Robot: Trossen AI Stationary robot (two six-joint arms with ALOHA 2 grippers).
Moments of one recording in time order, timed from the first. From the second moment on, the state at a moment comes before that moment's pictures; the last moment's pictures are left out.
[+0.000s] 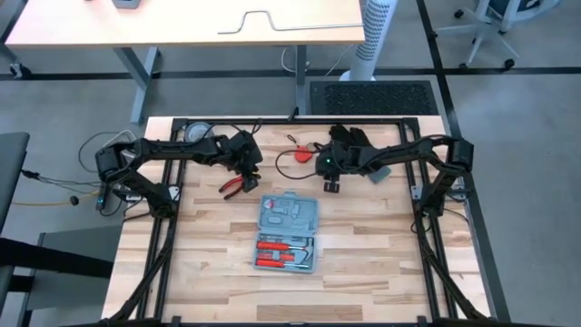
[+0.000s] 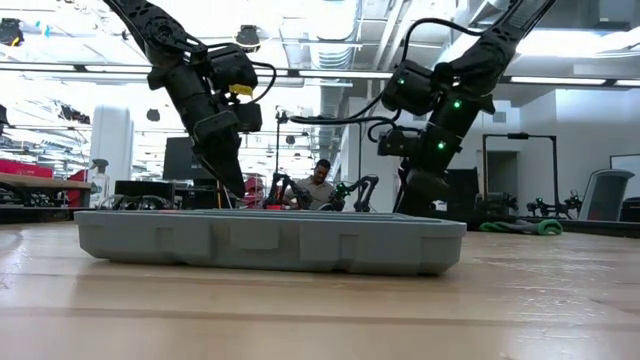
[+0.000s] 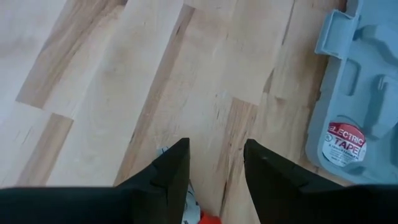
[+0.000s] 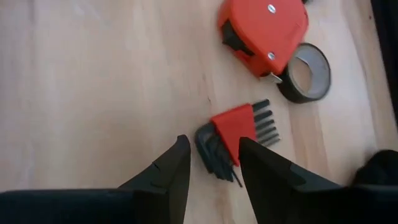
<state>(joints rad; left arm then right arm) 0.46 1.49 0.81 -0.32 0.15 0.08 -0.32 1.72 0.86 -0.13 0.22 -0.32</state>
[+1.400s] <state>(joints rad) 0.46 1.49 0.81 -0.32 0.12 0.08 -0.28 1.78 0.76 0.01 0.27 -0.01</state>
